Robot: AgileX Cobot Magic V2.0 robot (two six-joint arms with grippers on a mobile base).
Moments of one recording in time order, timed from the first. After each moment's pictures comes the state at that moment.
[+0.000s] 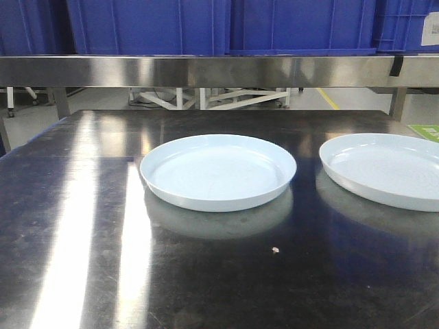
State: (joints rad) left arm -0.16 0.54 -0.33 -0.14 -0.08 0.14; right arm 0.01 -0.01 0.03 -0.06 0.14 0.20
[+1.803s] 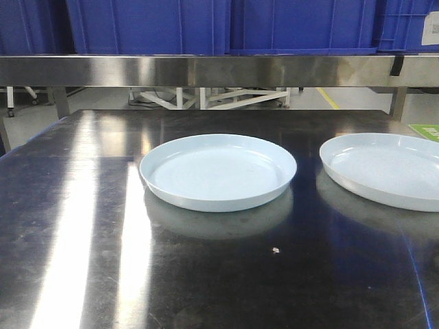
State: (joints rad) left arm -0.14 0.54 -0.33 -0.21 -0.09 0.14; right arm -0.13 1.59 -1.16 0.07 0.84 0.15
